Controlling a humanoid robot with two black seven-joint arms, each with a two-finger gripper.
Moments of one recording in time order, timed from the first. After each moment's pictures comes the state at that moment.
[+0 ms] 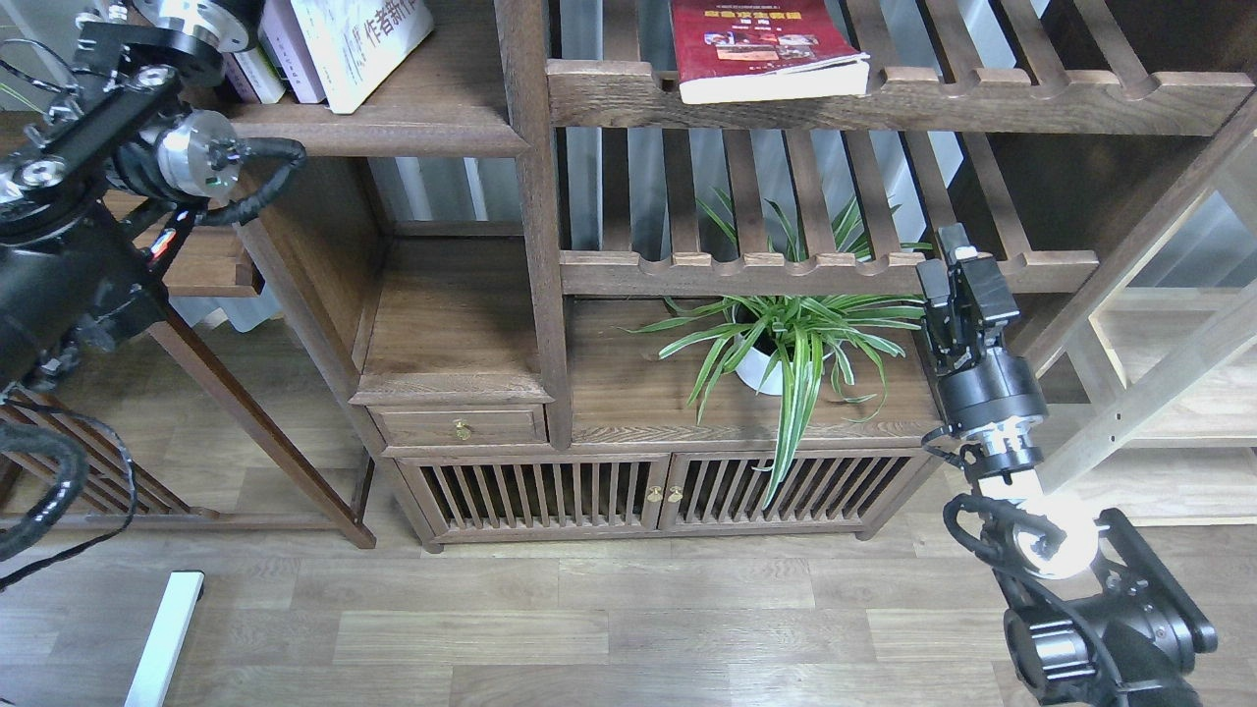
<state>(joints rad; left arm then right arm) -1.15 0.29 -0.71 -0.71 0.45 0.13 -0.45 0.14 -0.16 1.39 1.09 0.20 0.58 0.02</state>
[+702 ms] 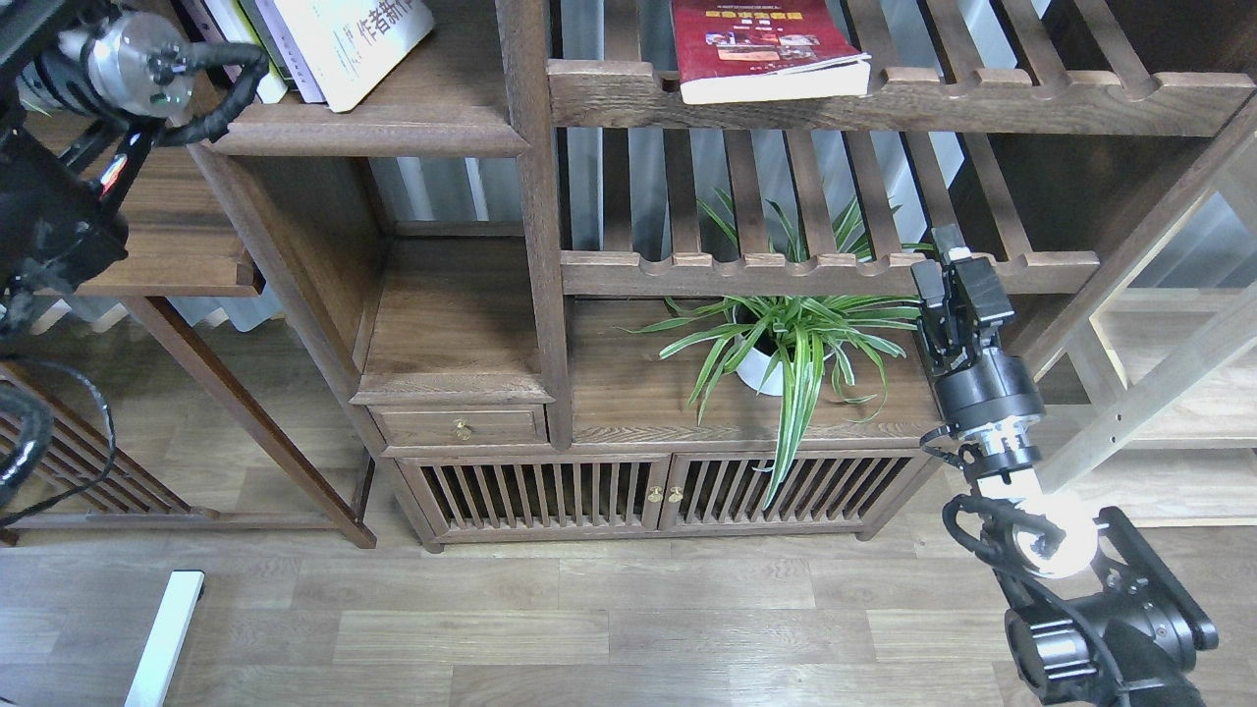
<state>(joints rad) -1.22 0.32 -0.83 -0.85 0.44 0.15 -0.44 0.15 -0.18 1.39 1.09 0.20 0.58 0.02</state>
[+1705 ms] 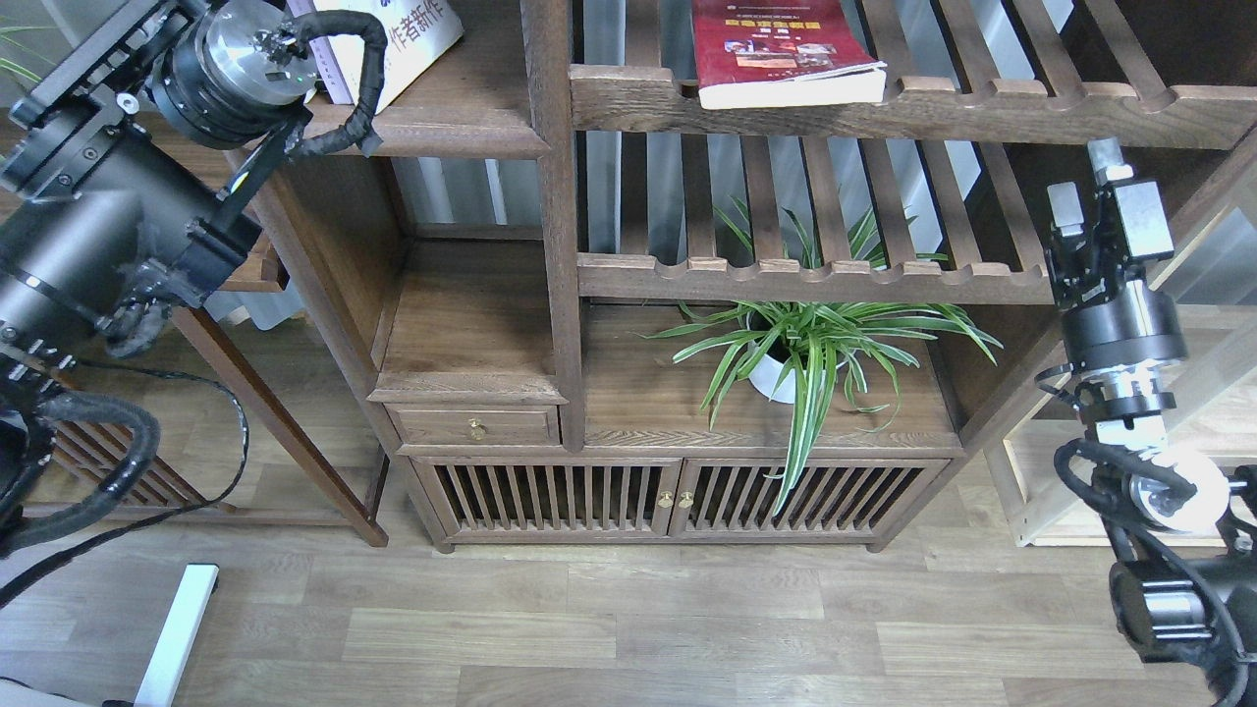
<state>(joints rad) -1.20 0.17 -0.84 -0.93 -0.04 0.40 -0.39 0.16 -0.34 1.48 1.17 0.30 0.58 0.02</state>
